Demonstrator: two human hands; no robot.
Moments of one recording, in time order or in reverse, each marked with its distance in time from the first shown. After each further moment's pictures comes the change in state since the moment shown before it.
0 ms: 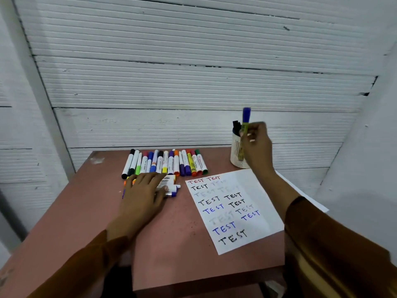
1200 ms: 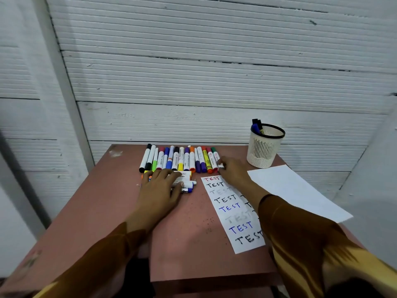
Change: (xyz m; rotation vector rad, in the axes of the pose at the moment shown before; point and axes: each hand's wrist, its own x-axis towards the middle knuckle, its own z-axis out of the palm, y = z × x) left_hand 0.001 -0.006 0.006 0.017 0.000 0.004; right_hand -0.026 0.057 0.090 -0.572 -0.616 0.064
